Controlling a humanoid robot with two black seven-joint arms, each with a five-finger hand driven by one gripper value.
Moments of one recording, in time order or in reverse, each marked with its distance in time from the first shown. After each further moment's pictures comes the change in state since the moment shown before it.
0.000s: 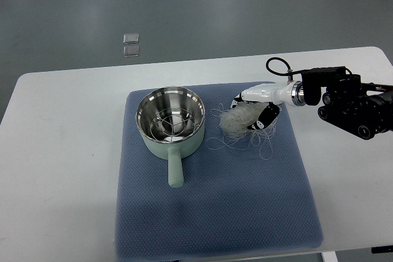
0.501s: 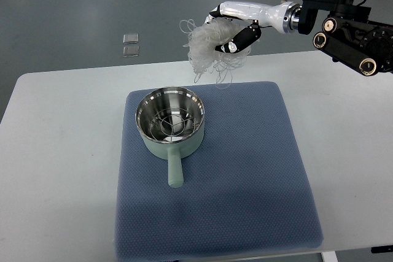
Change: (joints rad) left arm 0.000 0.000 0.000 0.000 0.000 0.001 0.000; right arm 0.255 0.009 0.180 0.042 0.219 0.065 0.008
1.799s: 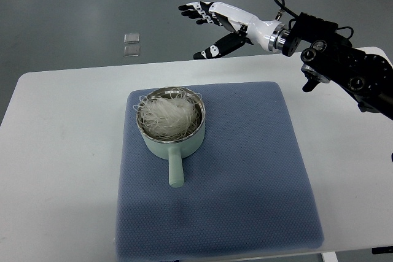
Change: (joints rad) left arm 0.001 0.000 -0.003 0.000 0.000 0.000 -0.002; right arm -0.276 0.068 0.309 0.020 0.286 -0.031 -0.088
